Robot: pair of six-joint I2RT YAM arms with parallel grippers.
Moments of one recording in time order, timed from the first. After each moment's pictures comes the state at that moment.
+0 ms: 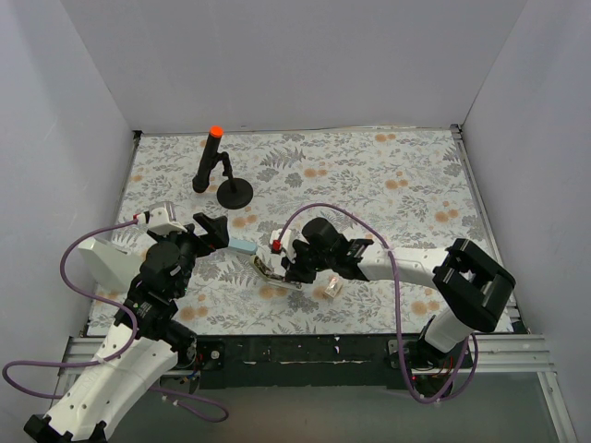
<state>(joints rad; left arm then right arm) -0.52 0.46 0.55 -0.22 -0.42 -0.51 0.98 1.57 0.83 0.03 -0.39 -0.24</state>
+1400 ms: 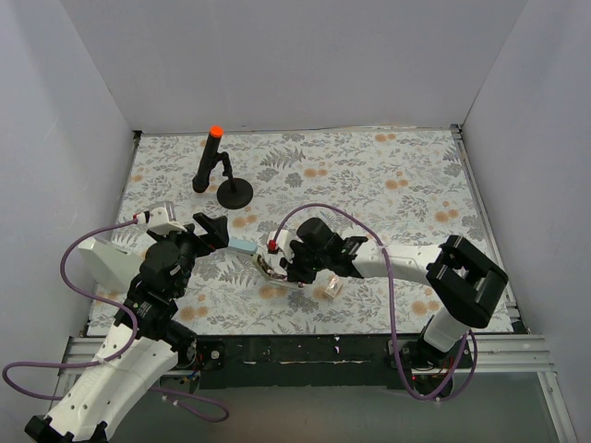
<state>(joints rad) -0.50 0.46 0.55 -0.22 -0.40 -0.51 0.99 1.62 0.88 -0.05 -0.34 -0.24</state>
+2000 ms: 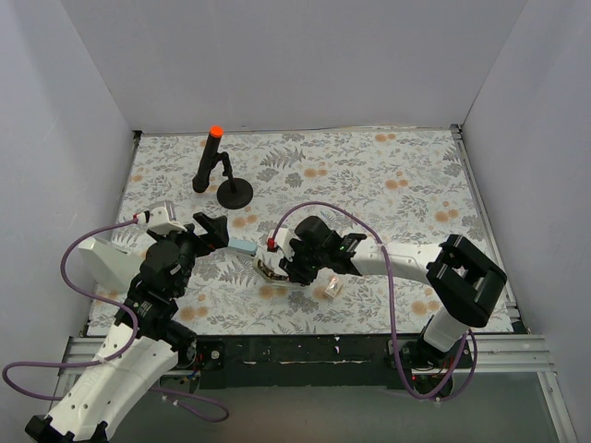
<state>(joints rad) -0.50 0.46 0.55 -0.22 -0.40 -0.51 0.99 1.63 0.92 -0.14 -0.29 -0.23</state>
